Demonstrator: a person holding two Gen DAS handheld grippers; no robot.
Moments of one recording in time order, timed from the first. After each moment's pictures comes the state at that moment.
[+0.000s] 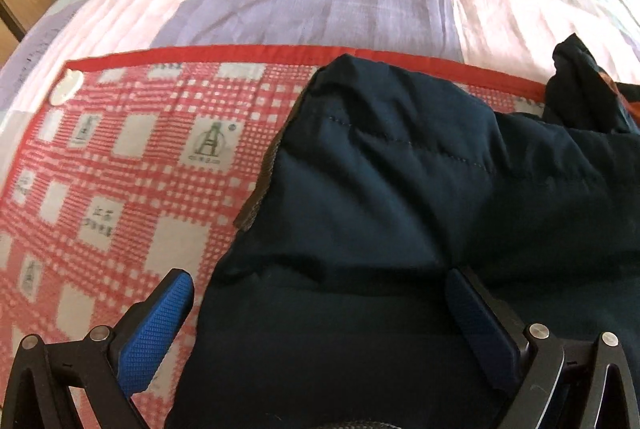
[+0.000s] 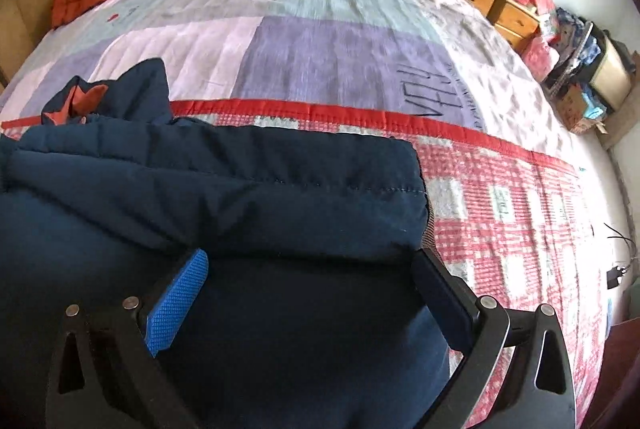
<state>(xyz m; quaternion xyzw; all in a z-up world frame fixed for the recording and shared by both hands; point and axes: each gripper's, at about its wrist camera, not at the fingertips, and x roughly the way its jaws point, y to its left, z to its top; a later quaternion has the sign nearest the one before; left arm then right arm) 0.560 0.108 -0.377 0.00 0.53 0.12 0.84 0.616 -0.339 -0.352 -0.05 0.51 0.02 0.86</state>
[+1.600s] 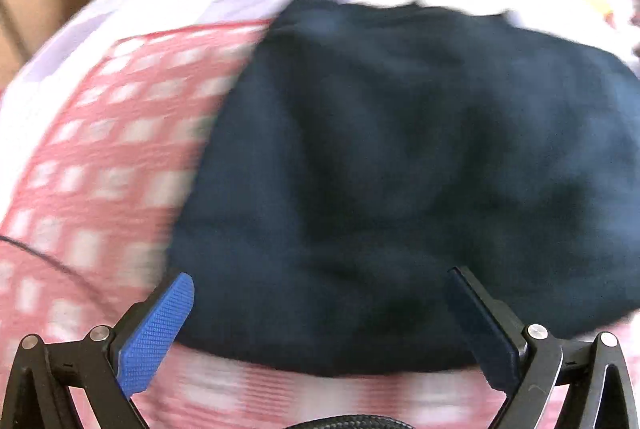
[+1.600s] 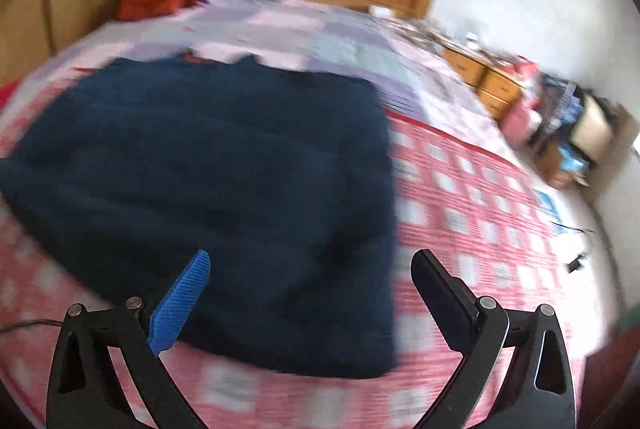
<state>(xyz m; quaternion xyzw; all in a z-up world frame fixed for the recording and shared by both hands) 0.308 0.034 -0.319 -0.01 0.47 0.03 0.88 0.336 -0.337 -0.300 -0.10 0.39 0.09 0.91</state>
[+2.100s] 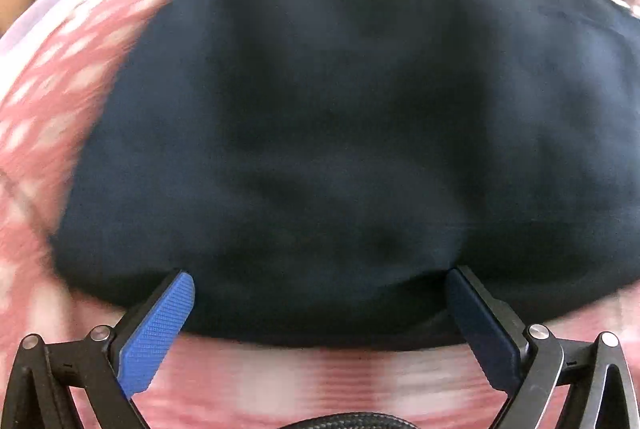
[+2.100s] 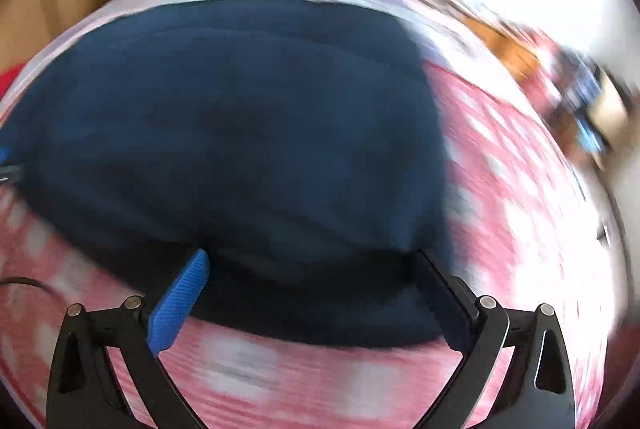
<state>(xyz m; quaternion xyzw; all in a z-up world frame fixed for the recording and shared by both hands) 0.315 0.056 -0.380 -0.02 0.52 0.06 0.85 0.325 -0.378 -0.368 -0.08 0.46 0.05 0.88</state>
